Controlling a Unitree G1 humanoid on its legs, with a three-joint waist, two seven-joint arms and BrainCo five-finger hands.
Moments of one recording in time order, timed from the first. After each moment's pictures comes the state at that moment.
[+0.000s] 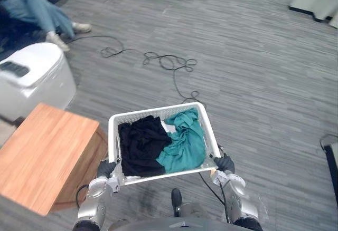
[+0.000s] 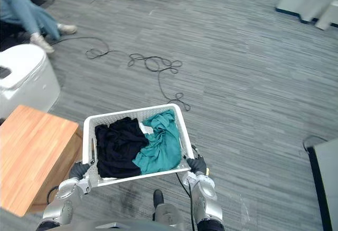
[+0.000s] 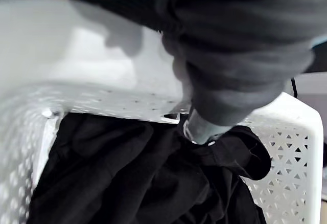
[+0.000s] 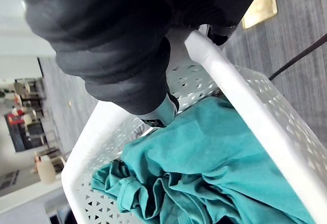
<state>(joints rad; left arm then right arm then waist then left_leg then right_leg) 0.11 0.11 -0.06 0.42 -0.33 0.12 0.18 0.12 -0.04 -0.21 0.36 0.39 0.04 0.00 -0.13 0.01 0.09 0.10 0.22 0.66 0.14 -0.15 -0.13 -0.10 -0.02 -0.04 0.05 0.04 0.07</state>
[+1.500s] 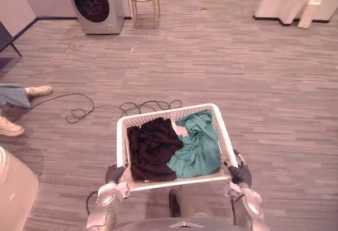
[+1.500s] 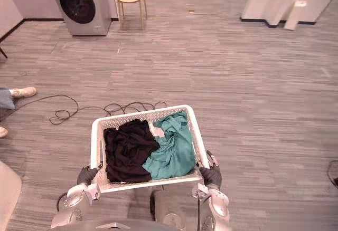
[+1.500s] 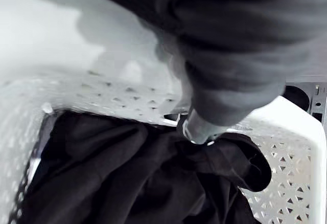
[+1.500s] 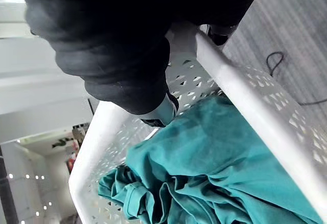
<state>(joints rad) 0.22 -0.02 -0.04 0.31 -0.34 0.11 0.21 0.31 -0.02 -0.21 0.05 0.35 0.03 -0.04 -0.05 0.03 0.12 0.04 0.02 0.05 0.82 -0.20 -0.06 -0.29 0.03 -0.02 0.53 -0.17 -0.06</state>
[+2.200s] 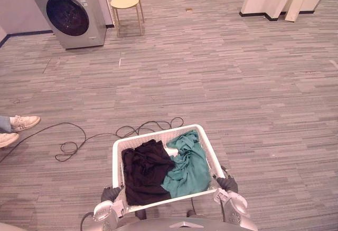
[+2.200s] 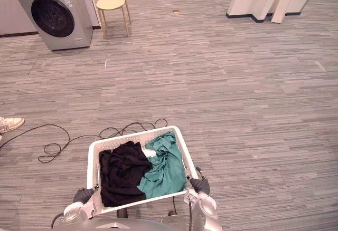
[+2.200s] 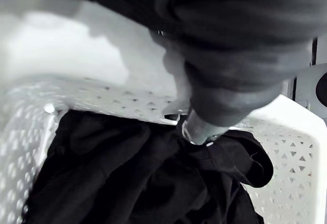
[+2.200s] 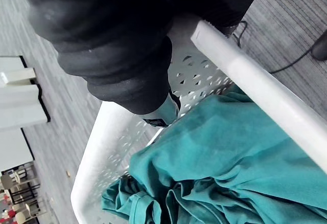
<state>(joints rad) 0.23 0.04 -0.04 0.56 -0.37 0.09 0.21 0.18 0.00 -0.24 0.45 0.34 0.03 -0.07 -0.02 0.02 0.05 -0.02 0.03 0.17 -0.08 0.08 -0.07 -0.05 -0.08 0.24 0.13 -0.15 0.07</state>
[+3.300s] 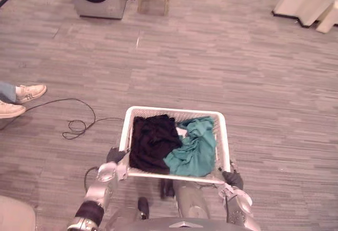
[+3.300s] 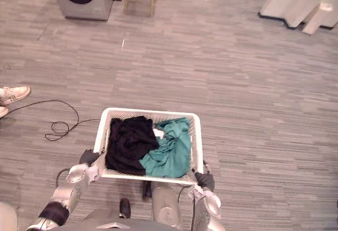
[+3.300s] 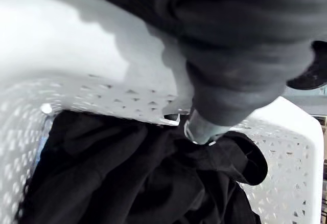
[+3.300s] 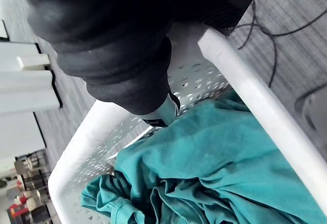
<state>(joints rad) -0.06 0.13 -0.18 0.53 -0.33 0.12 0.20 0.20 0.04 -0.34 0.33 0.44 0.02 -0.04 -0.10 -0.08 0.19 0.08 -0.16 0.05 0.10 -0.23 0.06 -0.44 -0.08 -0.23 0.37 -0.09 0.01</state>
